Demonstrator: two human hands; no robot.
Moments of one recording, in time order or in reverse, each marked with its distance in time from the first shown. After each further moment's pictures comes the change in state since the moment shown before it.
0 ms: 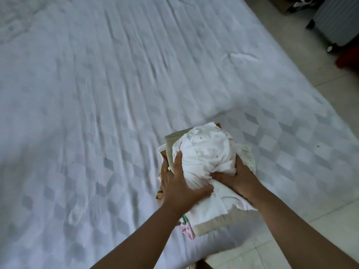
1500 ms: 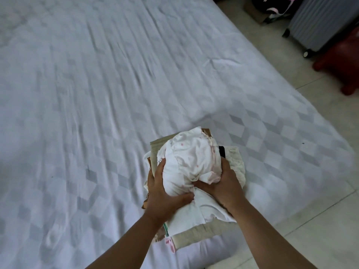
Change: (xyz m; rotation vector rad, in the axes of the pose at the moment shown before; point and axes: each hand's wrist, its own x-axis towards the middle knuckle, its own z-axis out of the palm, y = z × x) left_hand 0.016 -0.034 0.013 -0.267 0.030 0.161; right_hand -0.006 0.017 0.025 -0.055 0.200 0.017
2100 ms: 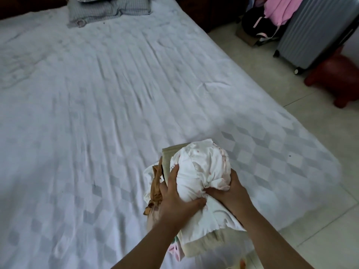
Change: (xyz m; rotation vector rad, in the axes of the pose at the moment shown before) left_hand -0.031 0.082 0.026 0.048 0.031 0.046; right_hand -0.023 -0.017 -0.062 0.145 0.007 0.023
